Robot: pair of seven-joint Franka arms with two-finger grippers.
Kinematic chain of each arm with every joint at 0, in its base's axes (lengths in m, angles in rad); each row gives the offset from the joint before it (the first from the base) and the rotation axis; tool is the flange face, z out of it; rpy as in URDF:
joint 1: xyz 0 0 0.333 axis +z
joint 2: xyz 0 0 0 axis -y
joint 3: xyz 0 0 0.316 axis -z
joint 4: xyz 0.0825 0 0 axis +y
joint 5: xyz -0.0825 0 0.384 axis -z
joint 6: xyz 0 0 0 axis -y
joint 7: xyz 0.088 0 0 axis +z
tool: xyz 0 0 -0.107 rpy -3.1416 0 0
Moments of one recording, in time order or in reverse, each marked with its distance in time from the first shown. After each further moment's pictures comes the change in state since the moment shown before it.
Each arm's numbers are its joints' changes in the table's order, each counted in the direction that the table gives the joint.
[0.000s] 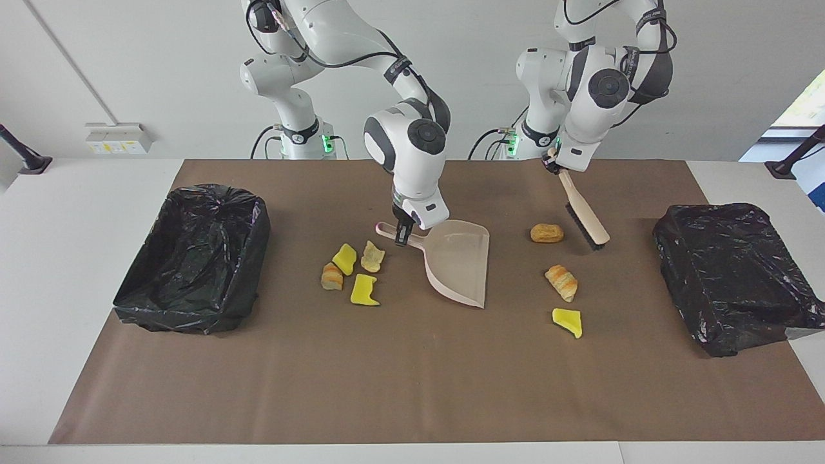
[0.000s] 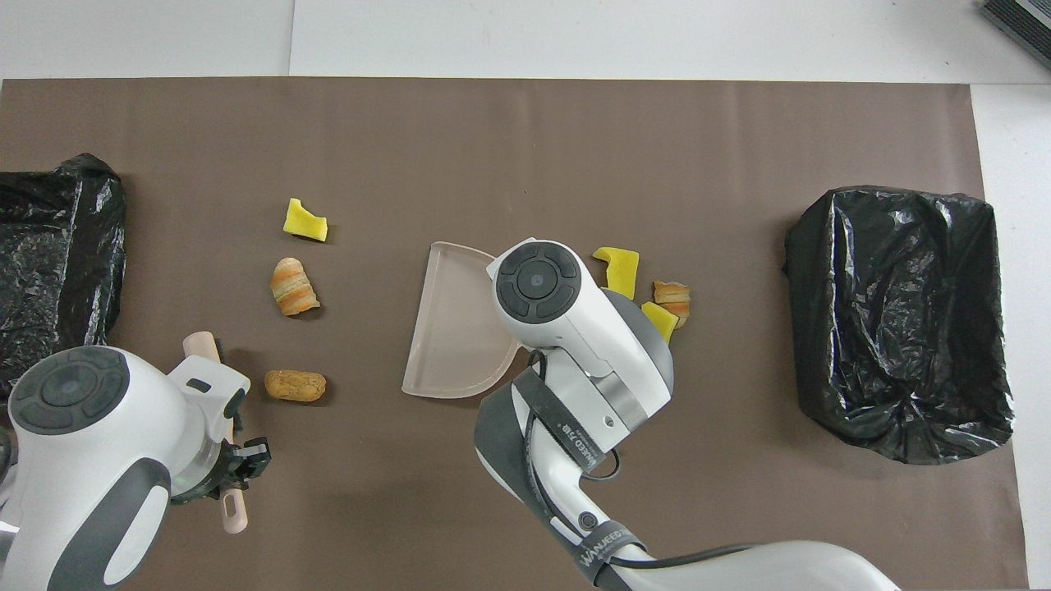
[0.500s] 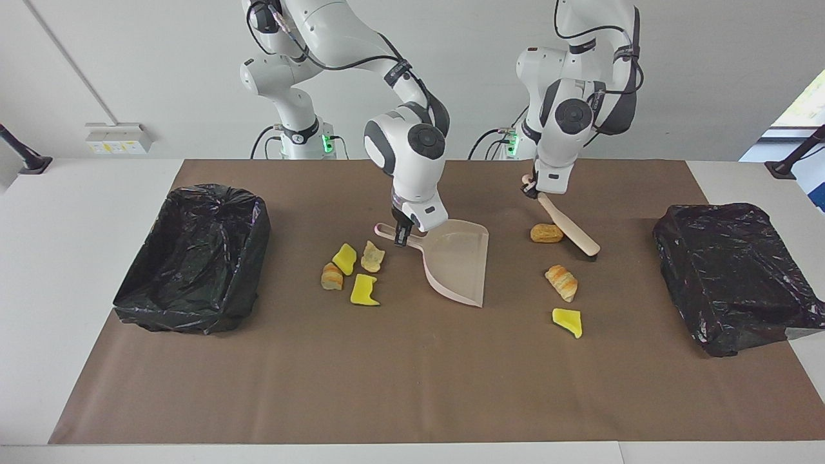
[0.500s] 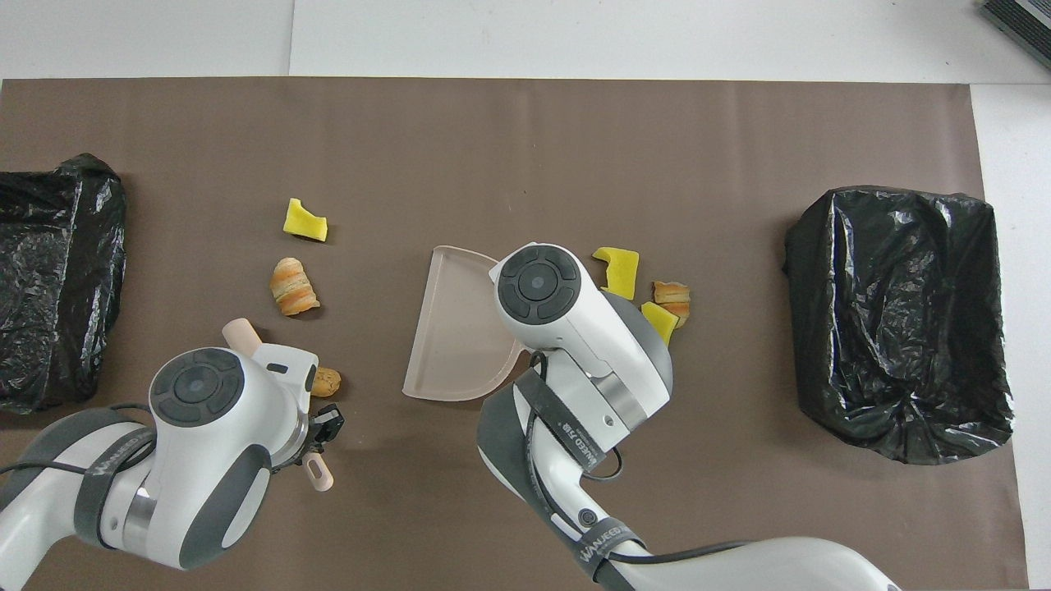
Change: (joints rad) left arm -0.096 -0.185 0.027 0.003 0.085 0.297 0.232; right arm -0.004 -0.003 0.000 0.012 0.000 0.007 0.006
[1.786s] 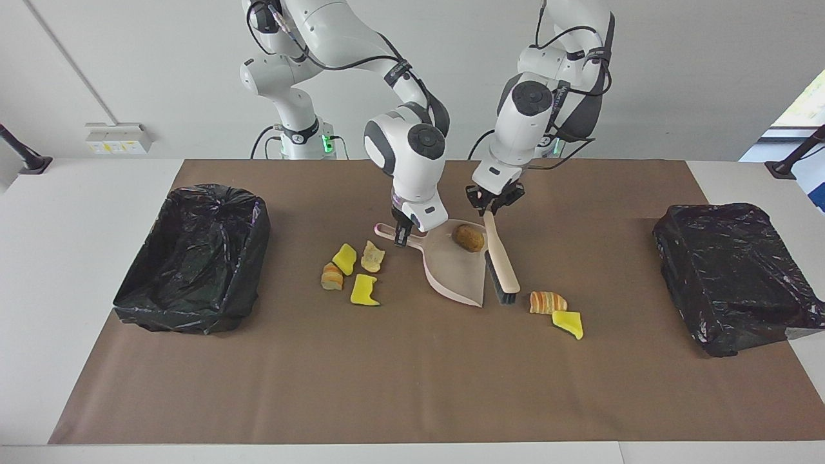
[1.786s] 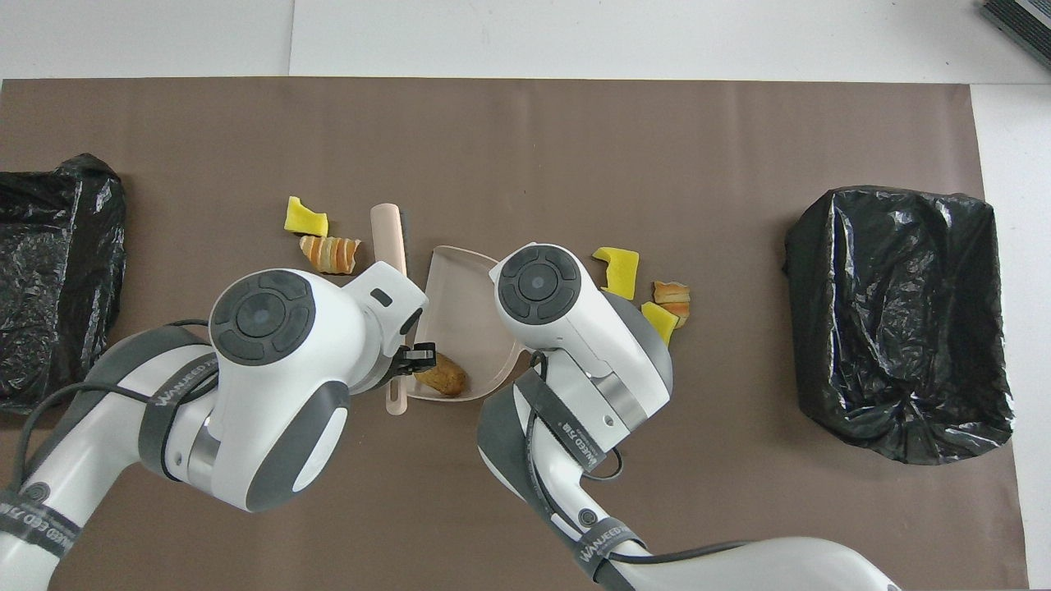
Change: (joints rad) left arm -0.101 -0.155 -0.008 -0.352 0.075 0.024 -0.460; right arm 0.000 0.000 0.000 0.000 0.000 0.000 0.000
